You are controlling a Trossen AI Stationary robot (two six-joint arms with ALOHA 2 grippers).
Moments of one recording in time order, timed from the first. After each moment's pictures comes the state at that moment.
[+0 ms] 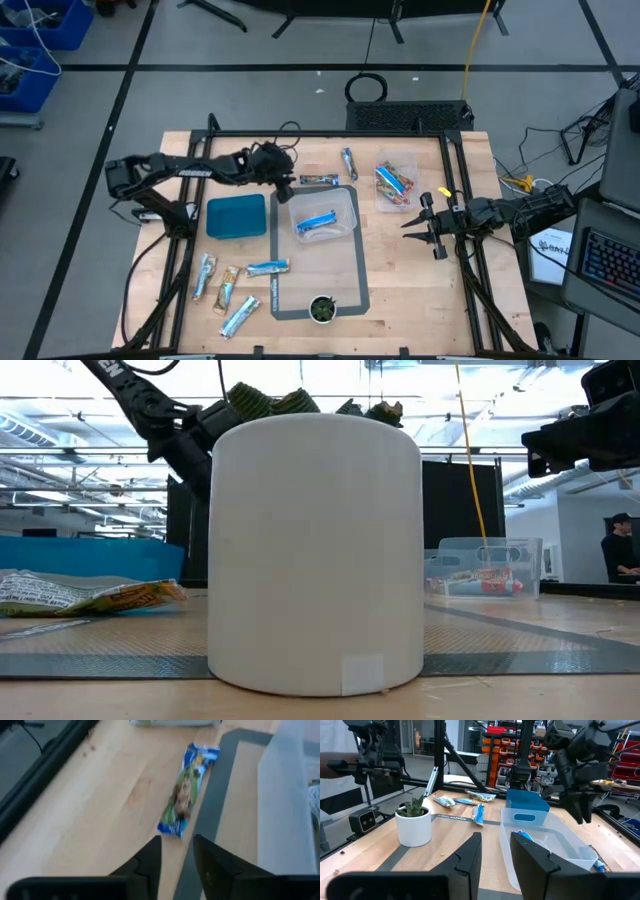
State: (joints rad) left arm 0.42 1.51 0.76 -0.05 -0.01 0.04; right arm 0.25 0.07 0.02 0.04 0.08 -0.09
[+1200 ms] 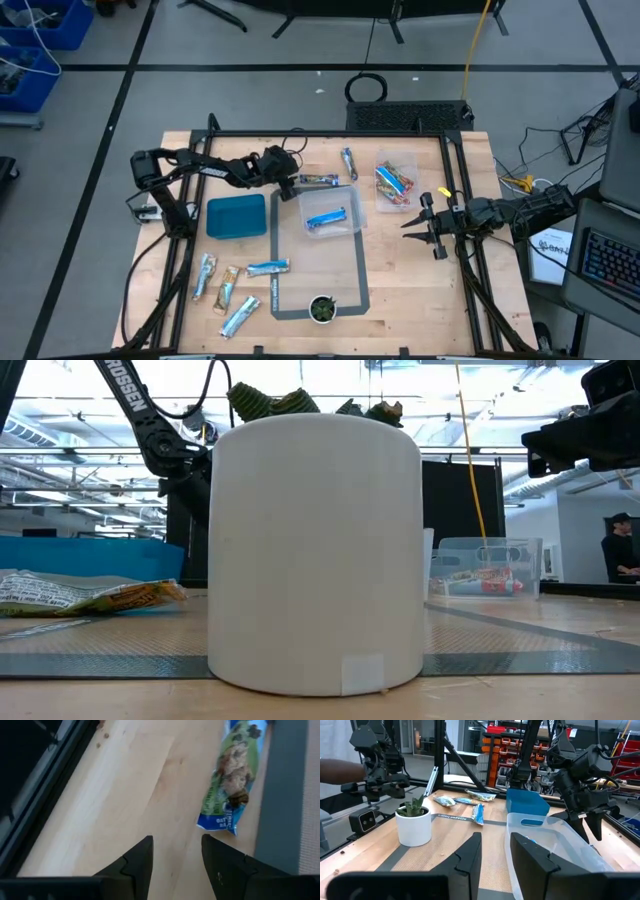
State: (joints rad) left arm 0.46 1.71 0.73 0.19 -0.14 0.26; right arm 0.25 0.08 0.02 0.03 0.08 -0.09
